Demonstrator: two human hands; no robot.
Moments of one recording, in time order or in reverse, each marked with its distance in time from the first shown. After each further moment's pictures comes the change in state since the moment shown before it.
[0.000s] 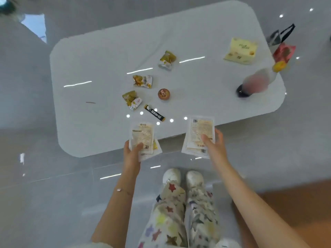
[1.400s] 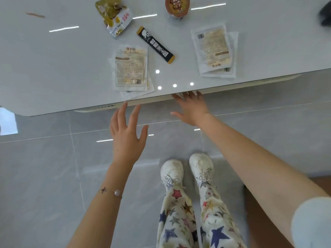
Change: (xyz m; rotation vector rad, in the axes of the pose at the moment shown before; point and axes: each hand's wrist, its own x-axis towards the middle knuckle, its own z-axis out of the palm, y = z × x) left_hand 0.117 -0.170 -0.042 1.250 0.108 0.888; right_hand 0.207 0.209 0.101 -1.761 -0.458 -0.630
